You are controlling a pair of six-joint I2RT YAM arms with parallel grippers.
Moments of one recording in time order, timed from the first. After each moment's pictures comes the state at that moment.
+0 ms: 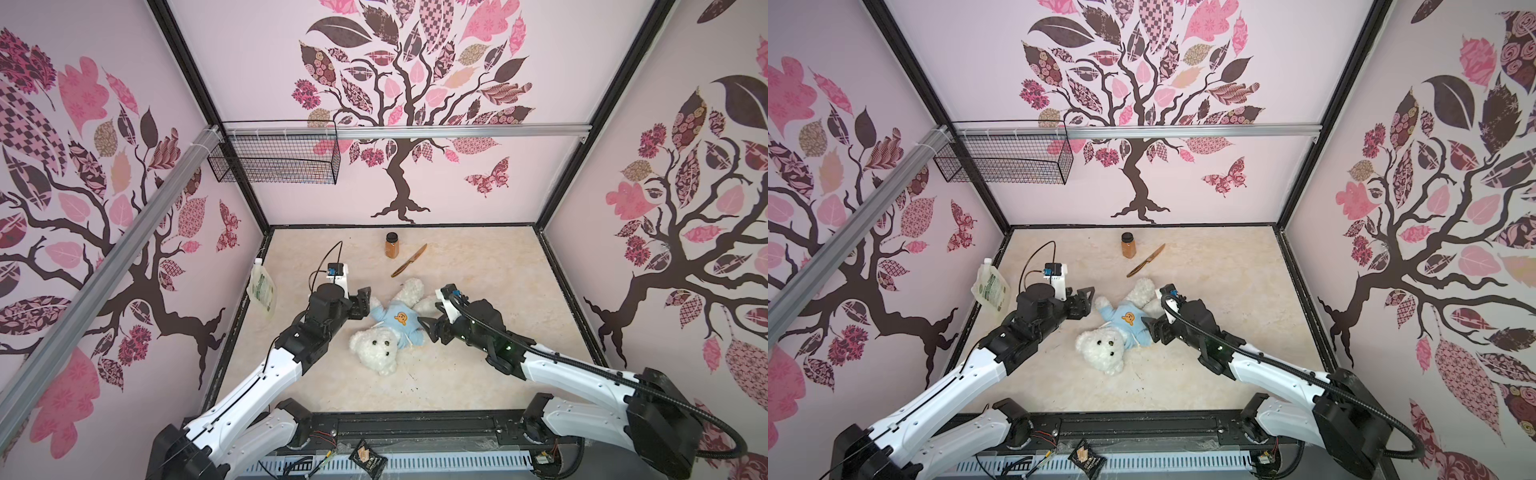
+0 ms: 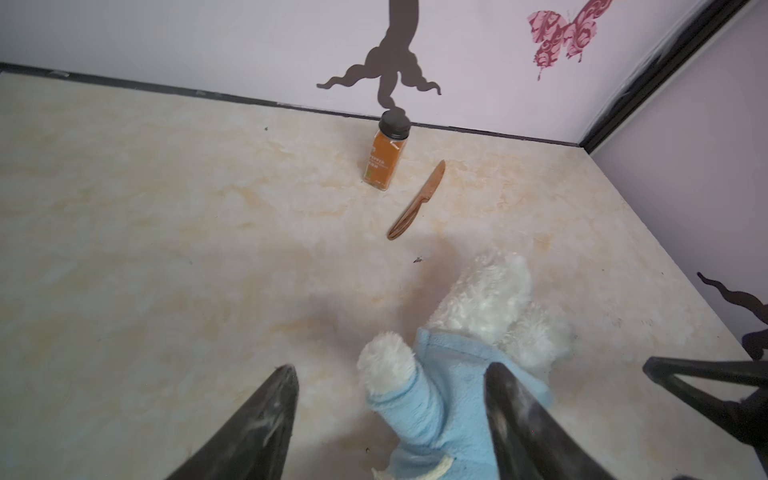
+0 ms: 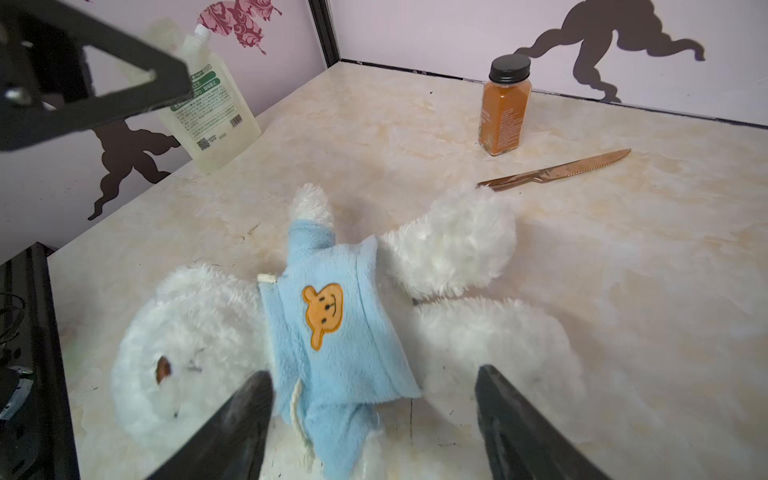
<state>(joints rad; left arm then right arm) -0.55 0.92 0.66 -0.22 -0.19 -0.42 0.73 1.19 0.55 0.26 -0.07 0.20</state>
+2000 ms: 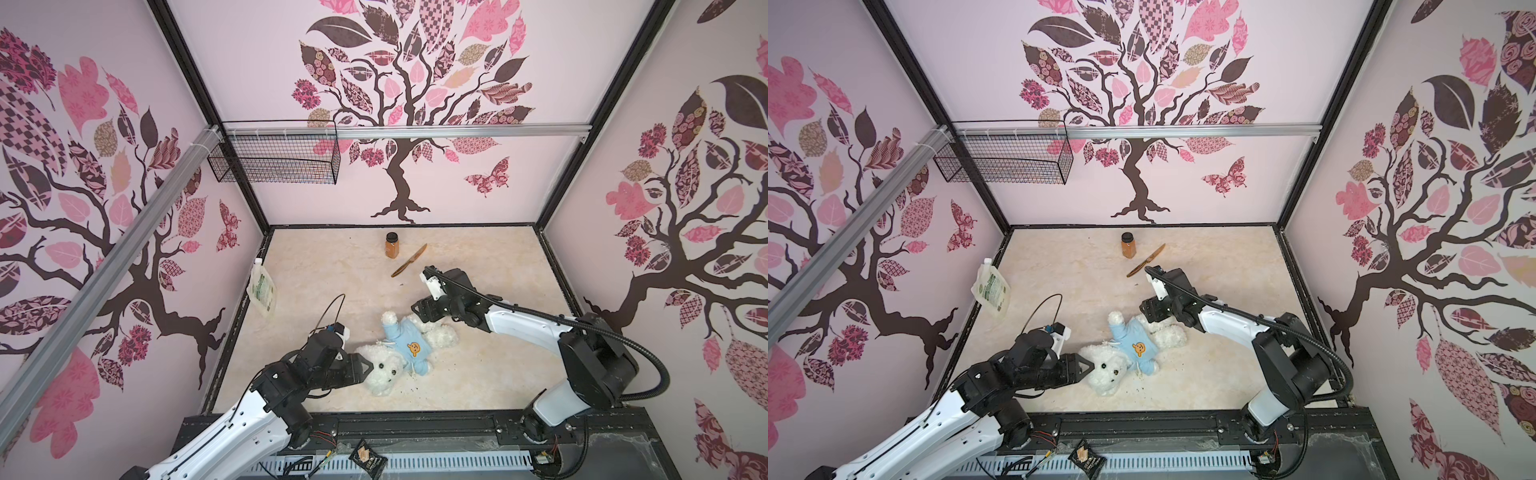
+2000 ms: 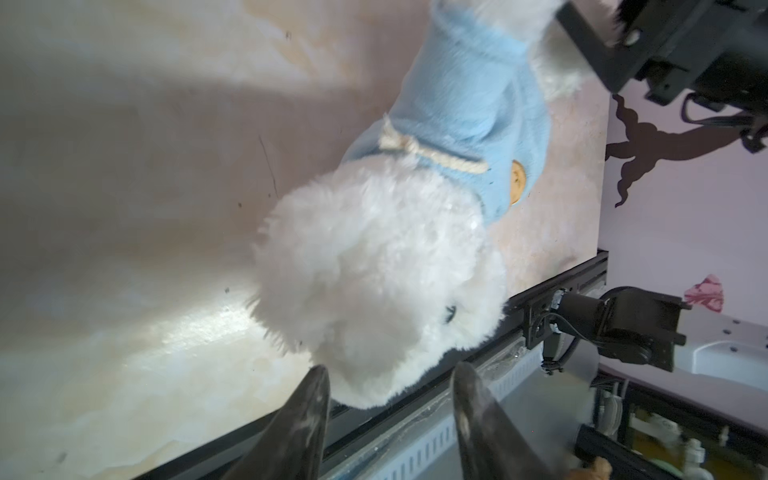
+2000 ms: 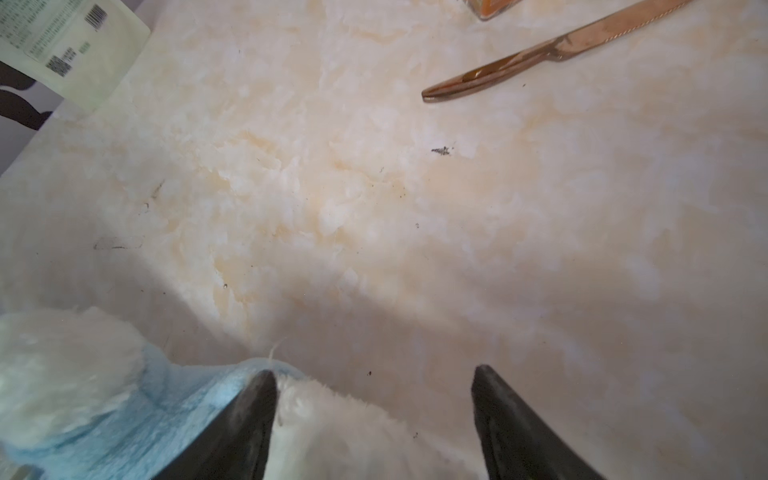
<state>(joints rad) -0.77 0.63 0.48 -0.74 0.25 -0.94 0.62 1.59 0.90 -0.08 -0.18 0.18</state>
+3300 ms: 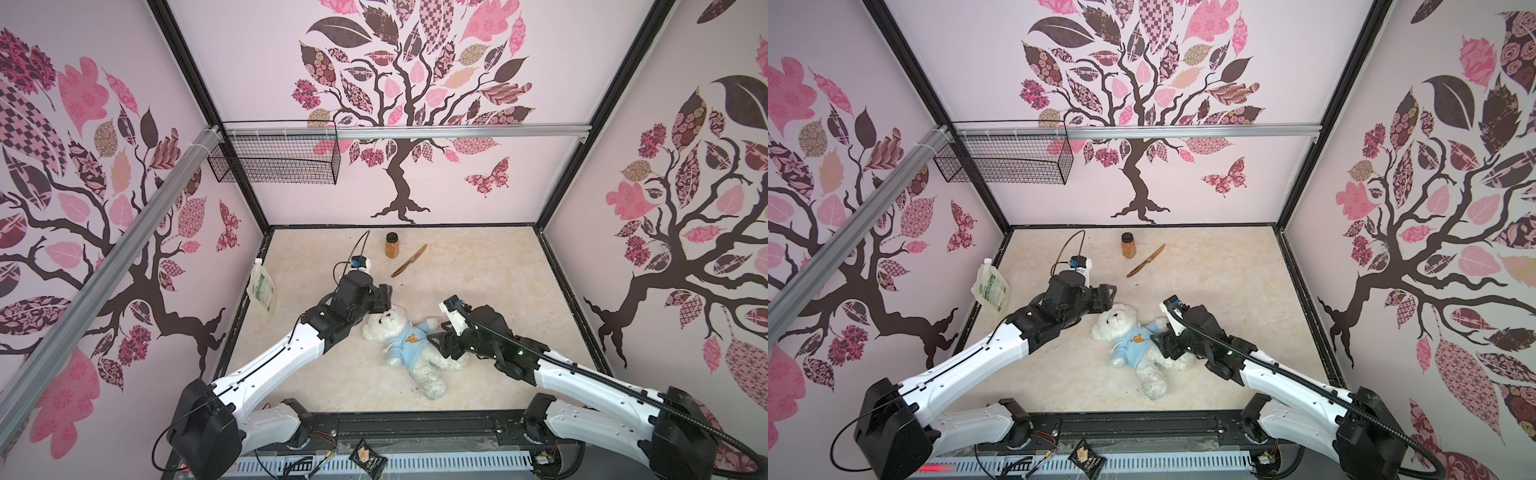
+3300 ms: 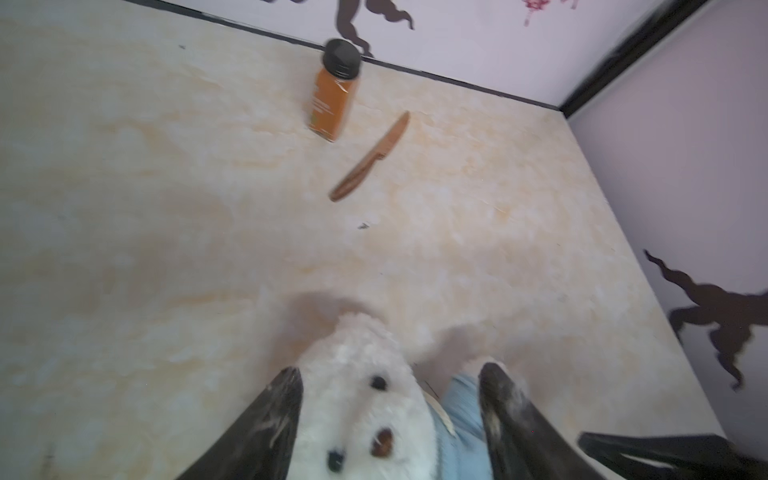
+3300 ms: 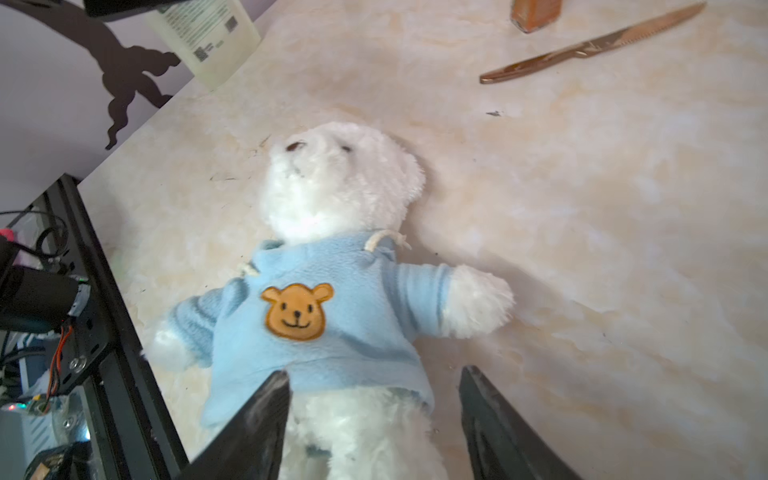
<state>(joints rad) -0.70 1.20 0.88 -0.28 -0.11 -0.57 0.81 1.01 0.50 -0.06 -0.10 0.22</state>
